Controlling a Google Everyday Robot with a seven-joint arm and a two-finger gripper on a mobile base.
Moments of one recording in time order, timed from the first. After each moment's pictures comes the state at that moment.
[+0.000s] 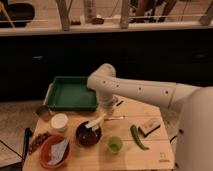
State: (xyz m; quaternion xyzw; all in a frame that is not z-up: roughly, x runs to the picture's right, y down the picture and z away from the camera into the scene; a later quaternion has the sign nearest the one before) arm -0.002 0.135 0.765 -0.37 -0.05 -0.26 0.89
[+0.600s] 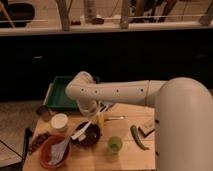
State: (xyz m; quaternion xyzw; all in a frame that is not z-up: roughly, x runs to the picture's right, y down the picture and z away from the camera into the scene) arm -0.061 0.180 0.760 -0.39 -0.08 -0.33 0.86
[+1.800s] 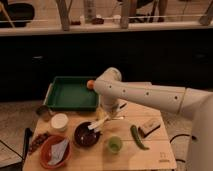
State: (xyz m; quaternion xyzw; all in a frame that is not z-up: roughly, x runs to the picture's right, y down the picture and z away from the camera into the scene) arm 0.021 0.141 0.763 -0.35 -0.06 -0.23 0.91
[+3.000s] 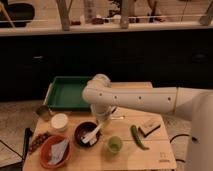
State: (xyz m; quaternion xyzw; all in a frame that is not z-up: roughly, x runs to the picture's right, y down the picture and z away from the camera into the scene) arm 0.012 0.178 0.734 -0.35 -0.10 -0.33 0.87
